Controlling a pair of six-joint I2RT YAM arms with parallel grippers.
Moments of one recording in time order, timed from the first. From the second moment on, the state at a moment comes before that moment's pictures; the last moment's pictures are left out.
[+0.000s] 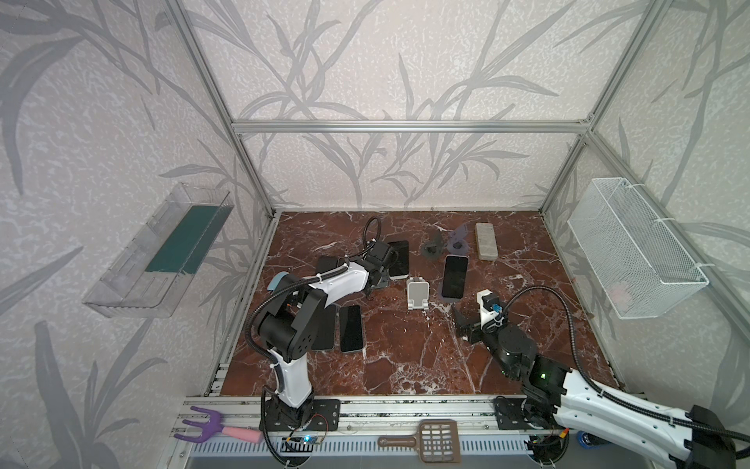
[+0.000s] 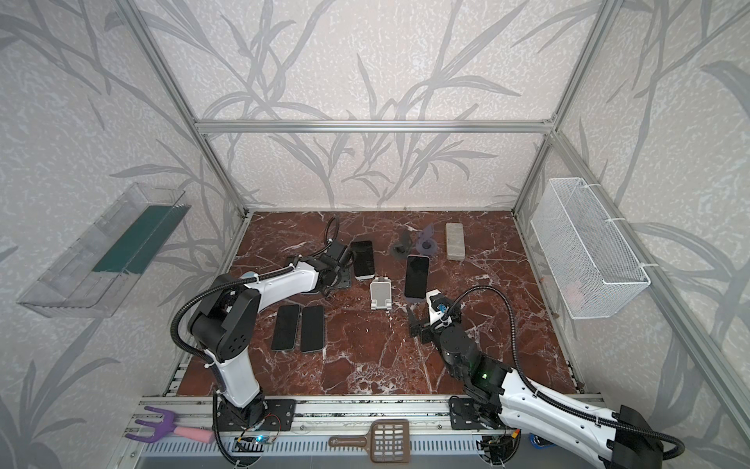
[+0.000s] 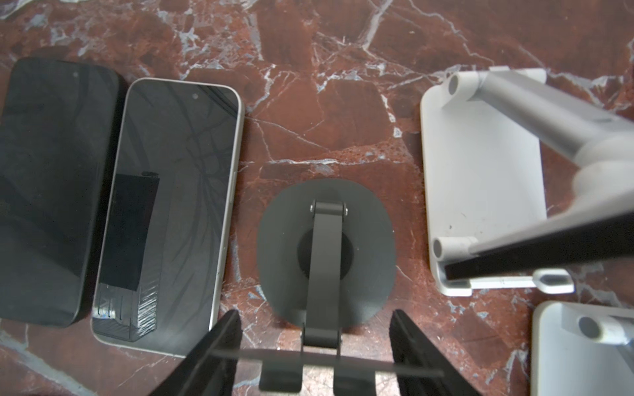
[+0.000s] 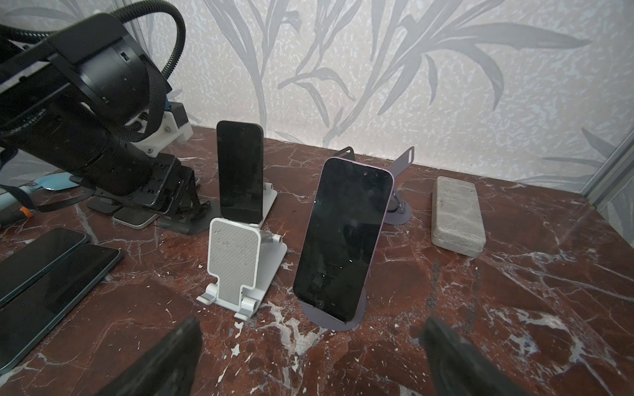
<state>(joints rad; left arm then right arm) -0.53 1.84 1.19 -0.46 -0.34 -0.60 0.95 0.64 0.22 0.22 0.60 0.14</state>
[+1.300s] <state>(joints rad) -0.68 1.22 1.05 -0.49 -0.39 -0.51 0.77 0.50 0.42 0.00 0.56 0.24</state>
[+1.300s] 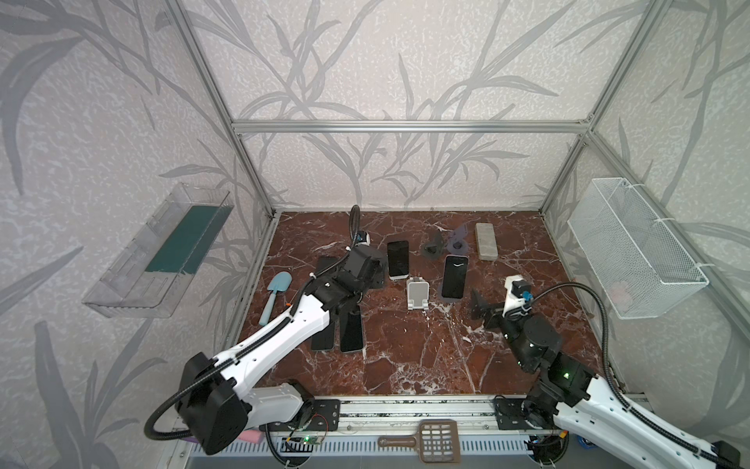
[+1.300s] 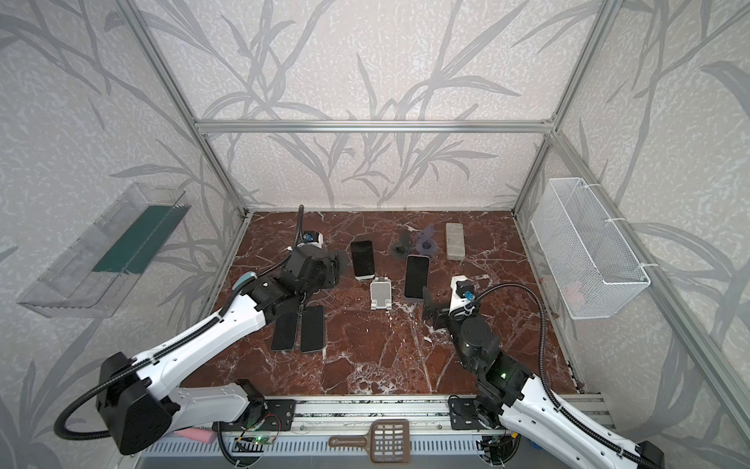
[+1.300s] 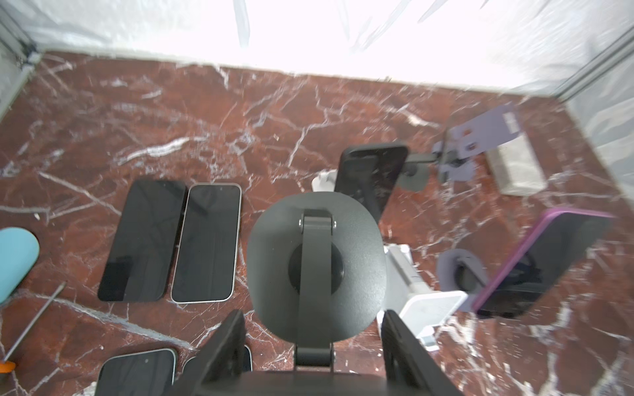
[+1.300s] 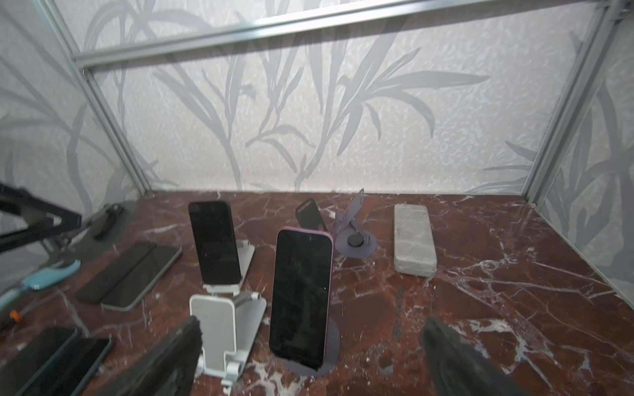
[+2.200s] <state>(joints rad) -1.24 1.93 1.64 -0.38 -0.41 -0.46 0.21 0.53 0.91 -0.45 0.27 0.47</state>
